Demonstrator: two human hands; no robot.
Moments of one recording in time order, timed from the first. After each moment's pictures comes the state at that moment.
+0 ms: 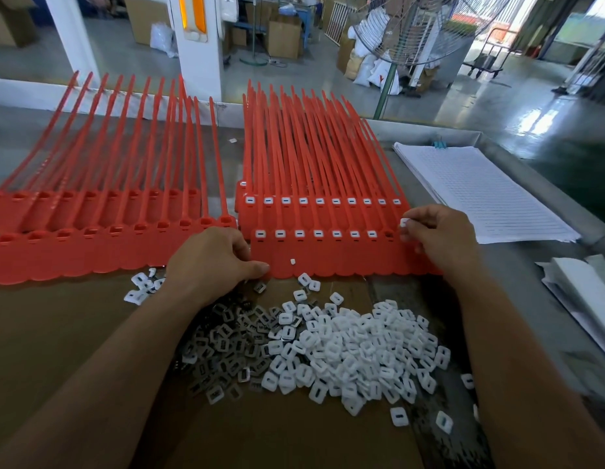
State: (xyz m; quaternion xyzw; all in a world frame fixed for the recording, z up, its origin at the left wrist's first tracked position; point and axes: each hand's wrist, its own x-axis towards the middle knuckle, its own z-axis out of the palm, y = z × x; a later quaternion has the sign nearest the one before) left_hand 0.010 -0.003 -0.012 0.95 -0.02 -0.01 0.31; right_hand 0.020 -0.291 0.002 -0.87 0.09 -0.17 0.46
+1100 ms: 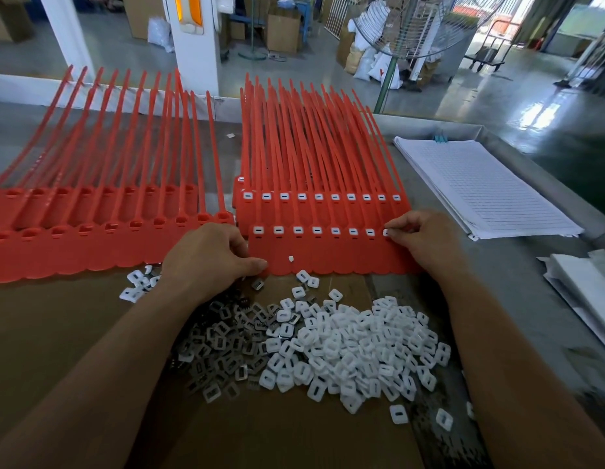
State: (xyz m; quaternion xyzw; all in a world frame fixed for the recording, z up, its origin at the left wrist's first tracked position) left_hand 0.013 -0.003 -0.013 0.95 -0.03 -0.01 0.31; right_hand 0.033 -0.292 -0.017 -0.91 0.07 -0.13 0.38
